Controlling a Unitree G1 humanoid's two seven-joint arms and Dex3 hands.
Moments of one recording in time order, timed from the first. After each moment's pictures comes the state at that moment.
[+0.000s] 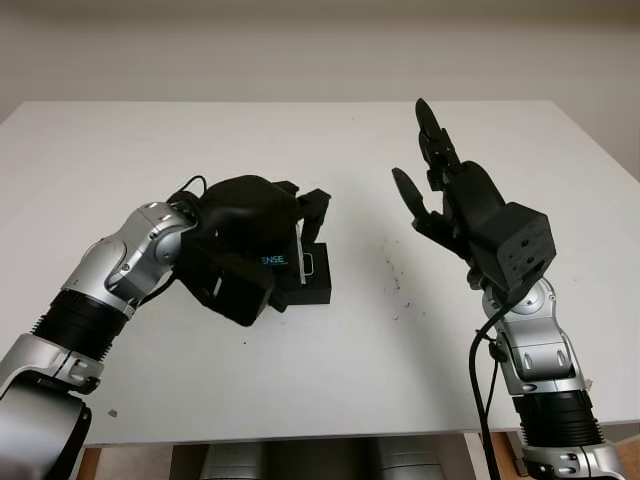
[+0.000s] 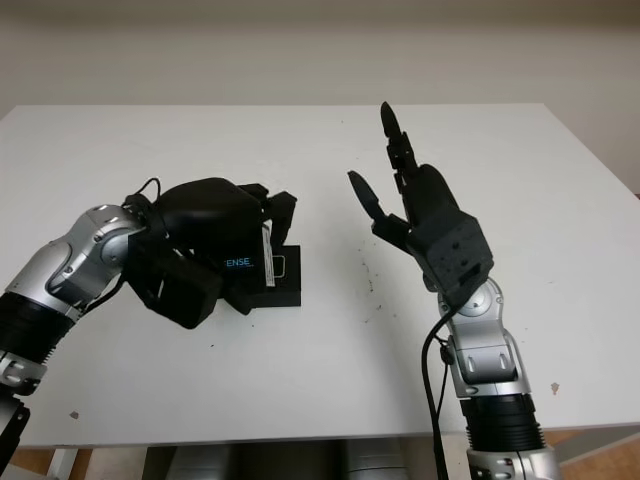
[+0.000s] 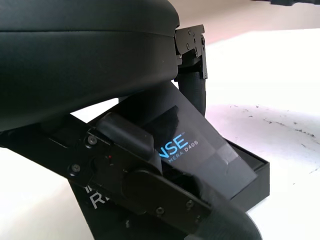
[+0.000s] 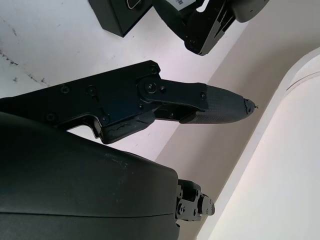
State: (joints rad) left arm -0.77 0.59 -0.39 0.40 0.73 -0.47 -0.40; right arm -0.36 -0.27 -0.01 0.03 -0.10 0.05 0.15
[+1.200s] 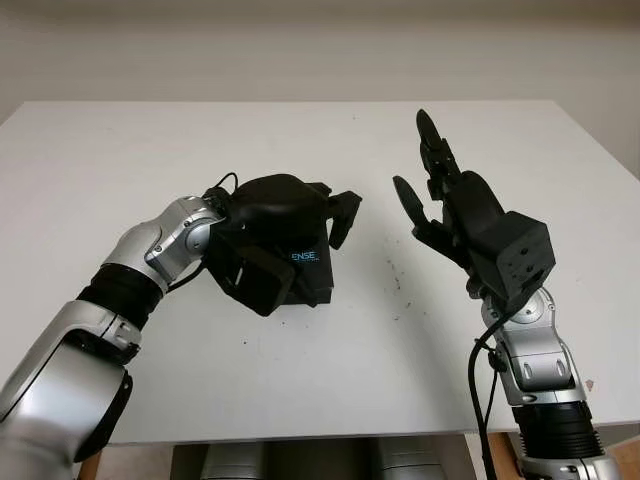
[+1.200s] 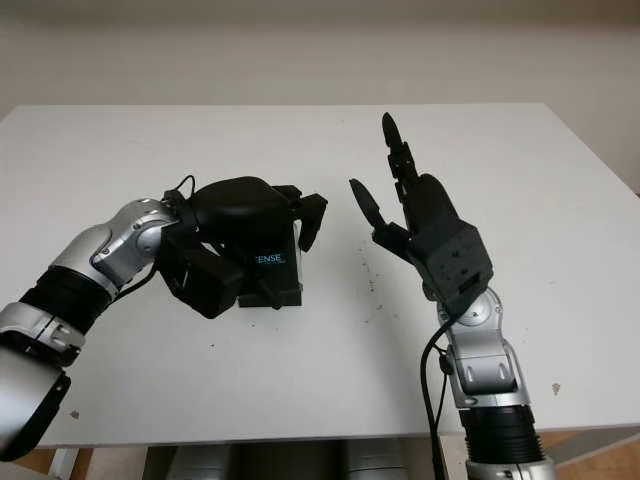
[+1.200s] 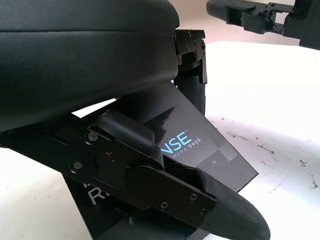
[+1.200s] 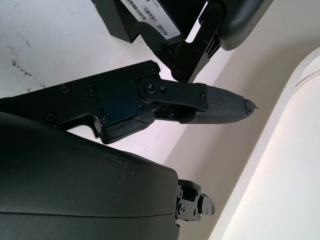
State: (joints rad) left arm -0.91 0.46 -0.46 0.71 0.69 -0.64 -0.33; right arm -0.32 -0.25 -0.01 -0.01 -0.10 0.09 0.14
